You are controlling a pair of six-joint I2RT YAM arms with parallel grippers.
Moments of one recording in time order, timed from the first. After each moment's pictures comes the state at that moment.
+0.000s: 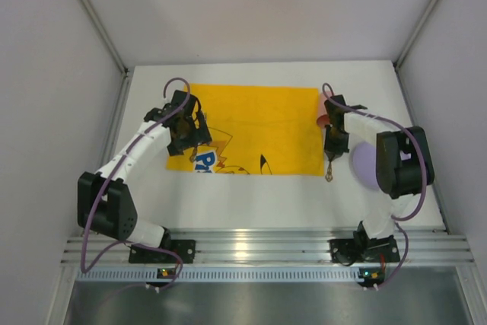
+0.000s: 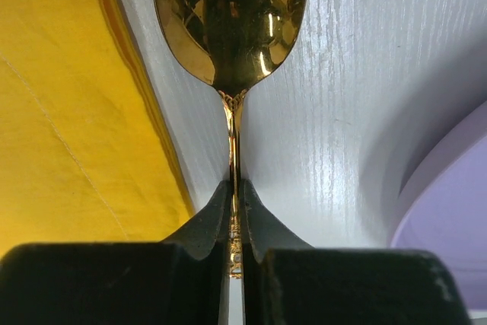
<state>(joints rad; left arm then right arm) -0.31 1.46 1.18 -0.84 -0.14 -0.64 0.21 1.79 1.14 -0.73 0.12 0.39</state>
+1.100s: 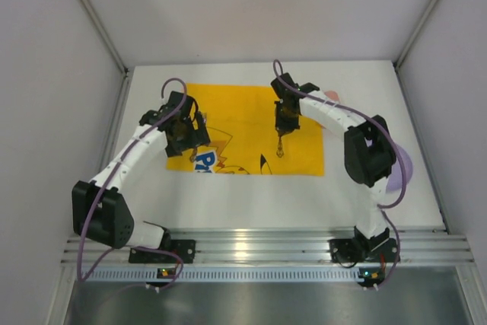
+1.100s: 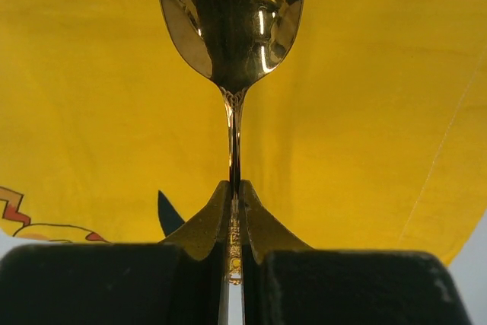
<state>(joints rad) -0.31 1.41 1.17 -0.86 -0.12 -0.62 0.53 2.01 1.66 -0.83 0.06 0.56</state>
